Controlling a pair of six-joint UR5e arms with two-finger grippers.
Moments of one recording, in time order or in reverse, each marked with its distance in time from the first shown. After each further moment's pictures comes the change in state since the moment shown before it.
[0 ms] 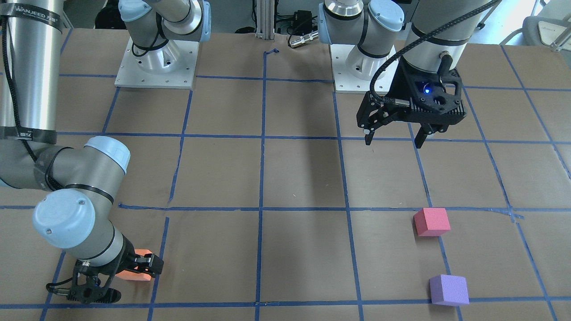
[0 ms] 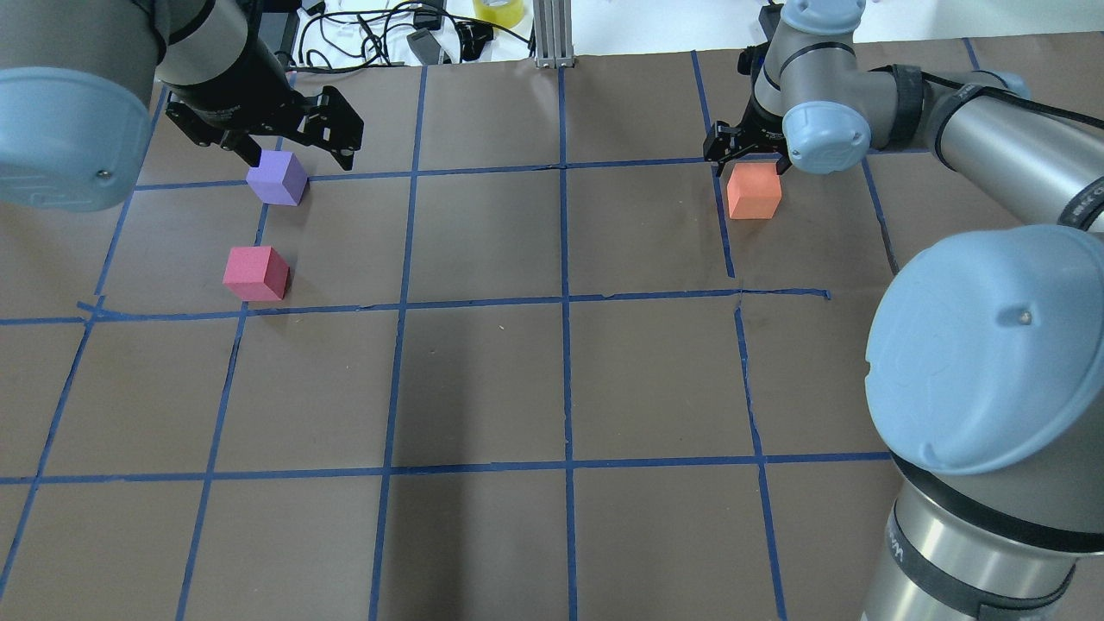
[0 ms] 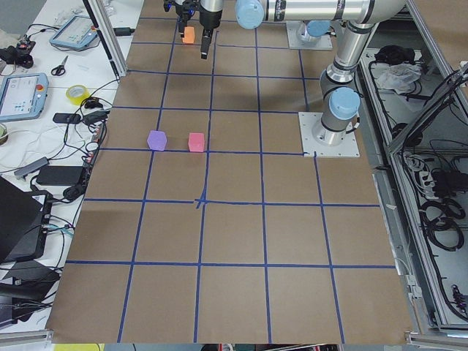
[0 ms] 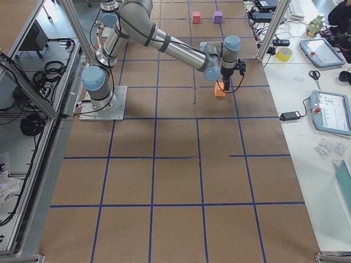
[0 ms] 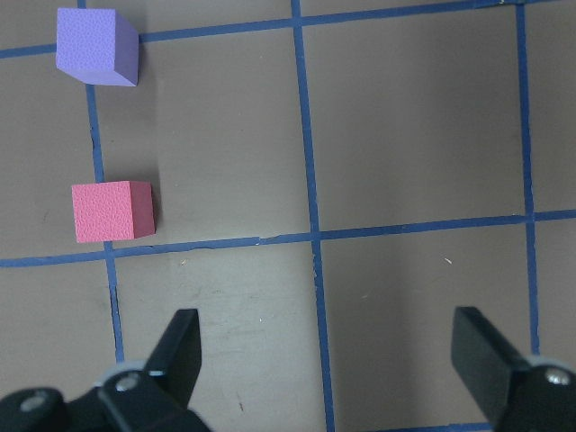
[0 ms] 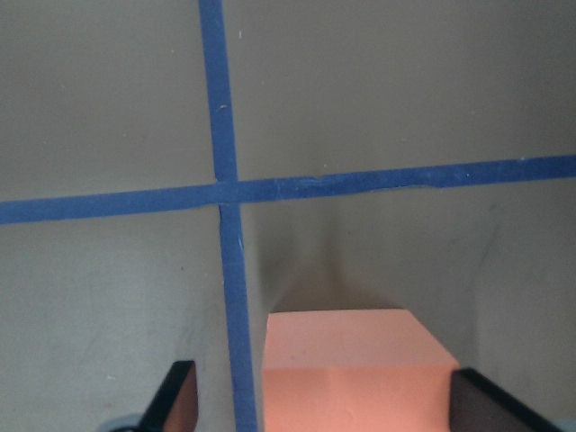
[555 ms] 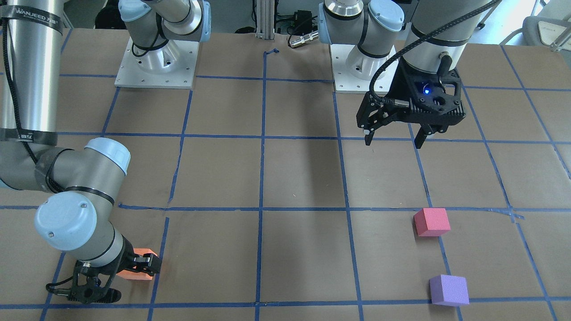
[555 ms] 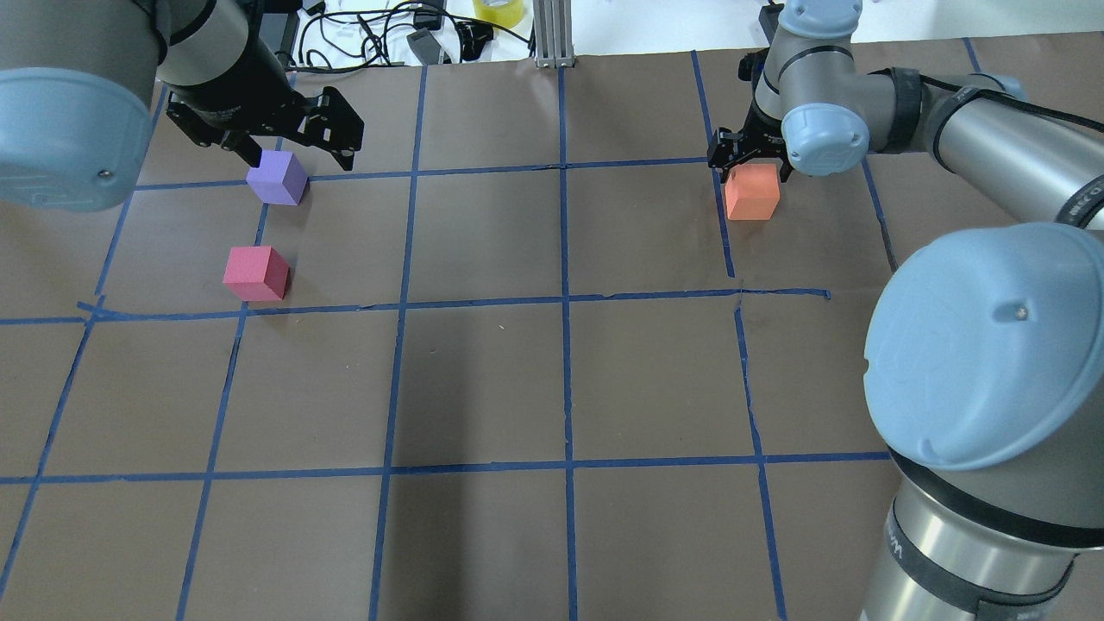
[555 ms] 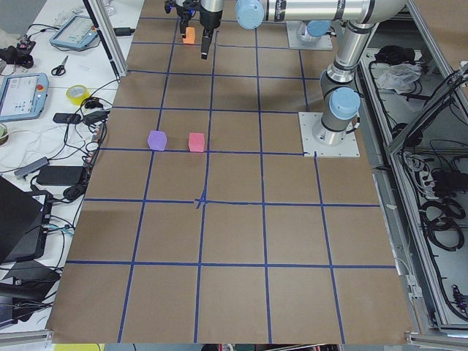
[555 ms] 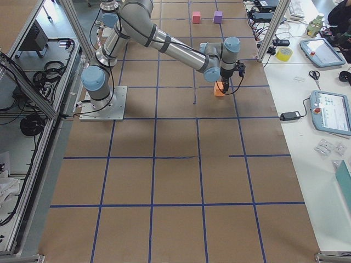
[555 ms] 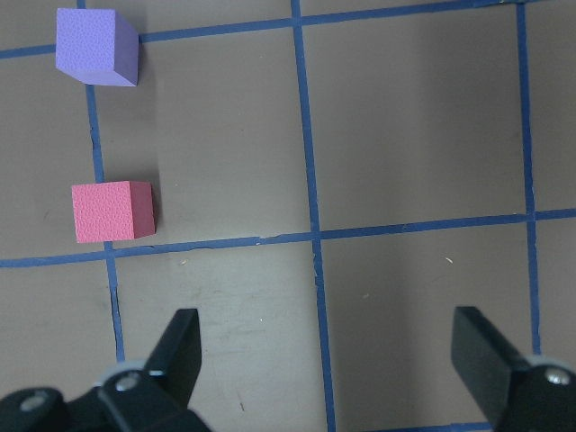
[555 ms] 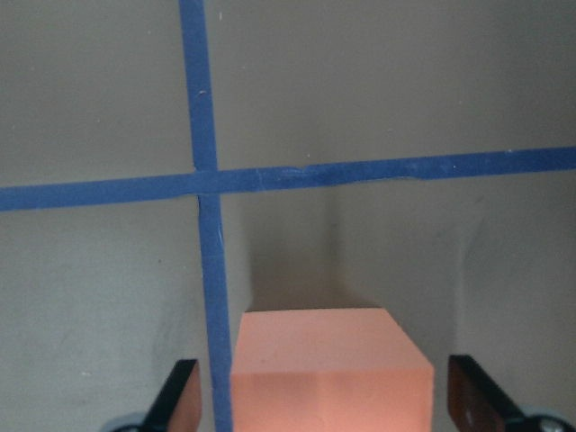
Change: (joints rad) left arm -0.001 -0.001 -0.001 0.000 0.001 0.000; right arm 0.000 0.001 -0.006 0.011 -0.025 -0.009
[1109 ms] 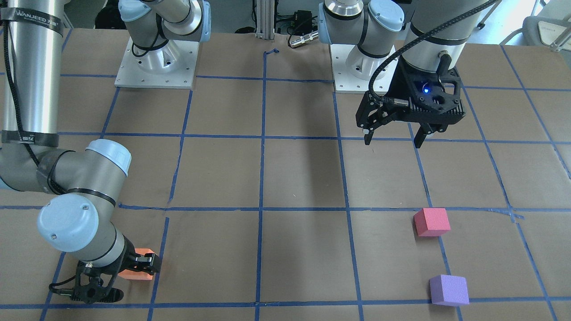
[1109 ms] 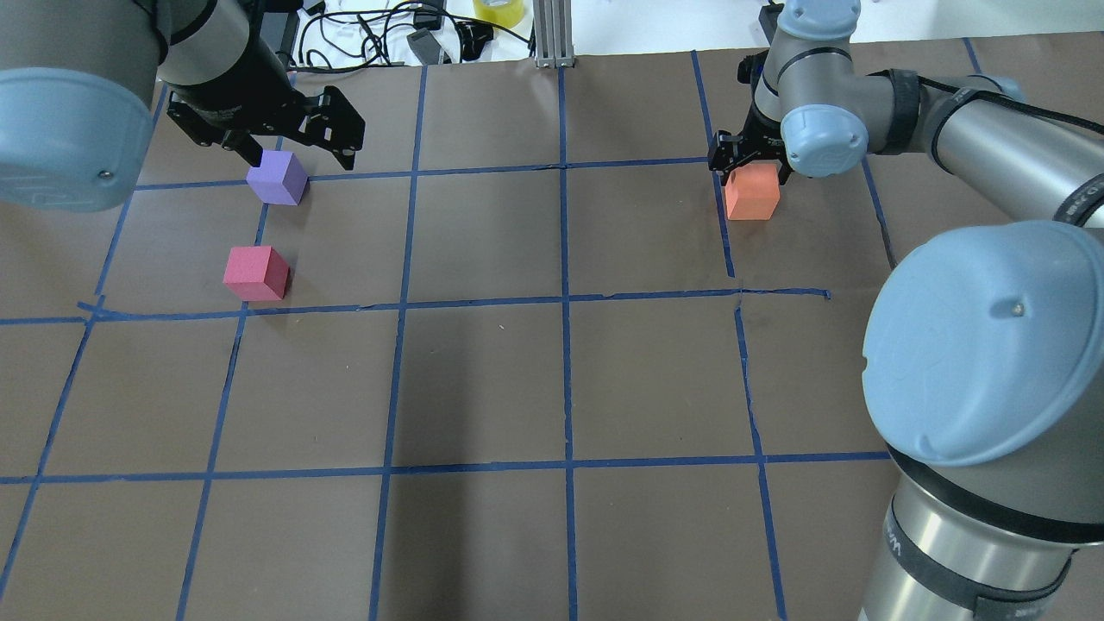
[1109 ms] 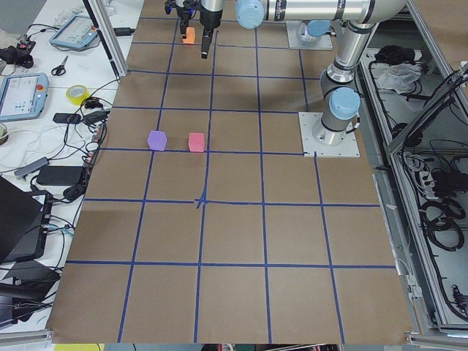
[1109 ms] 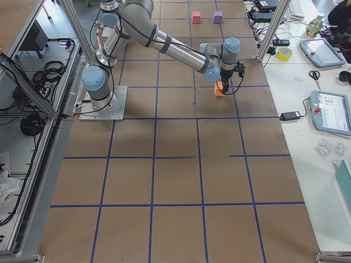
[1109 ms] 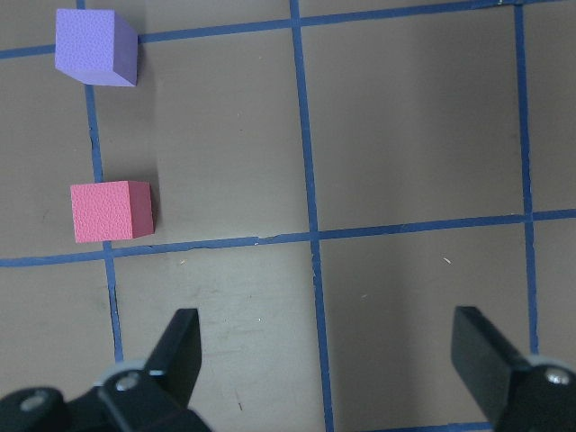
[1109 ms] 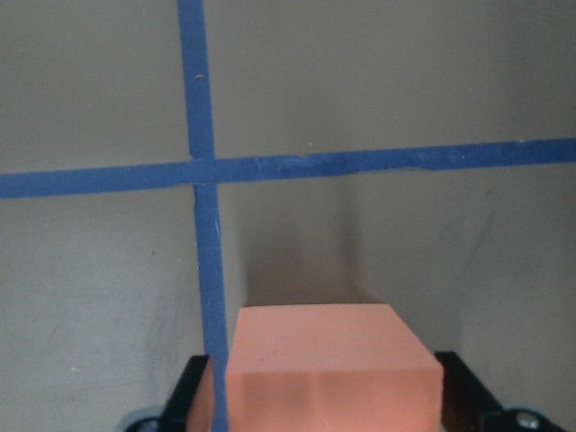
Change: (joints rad) left arm -0.001 0.001 0.000 0.000 0.001 -0.003; right arm 0.000 0.011 0.007 0.008 -0.001 -0.010
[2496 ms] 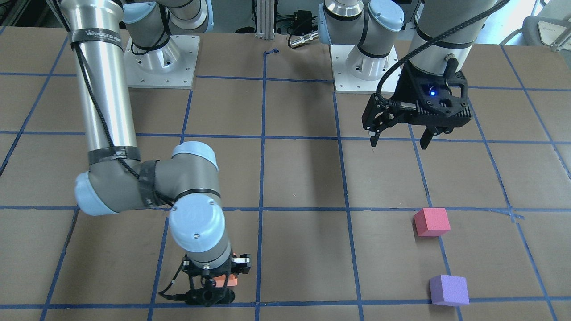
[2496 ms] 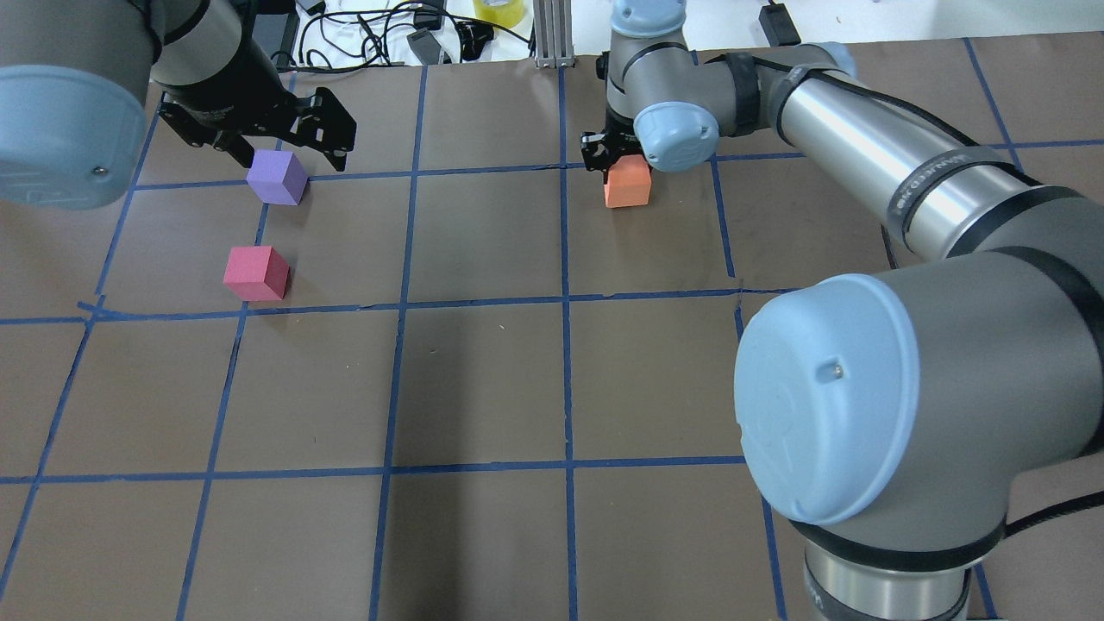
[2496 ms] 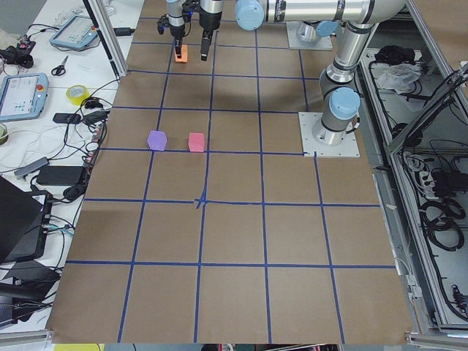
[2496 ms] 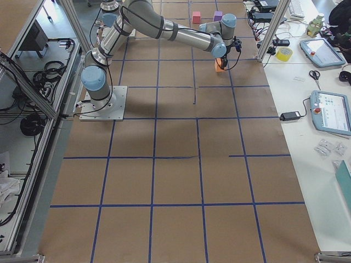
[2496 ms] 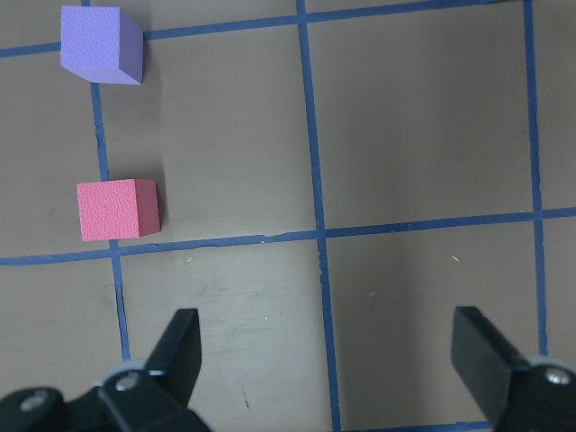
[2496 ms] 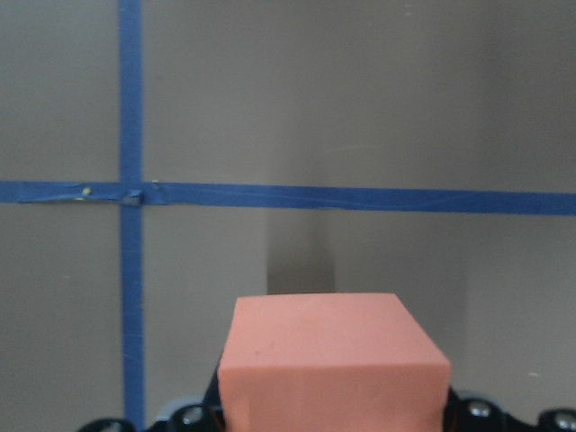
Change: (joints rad) left arm 0.030 -0.001 0.000 -0.003 0.006 0.011; right arm 0.291 0.112 -0.231 0.080 0.010 0.221
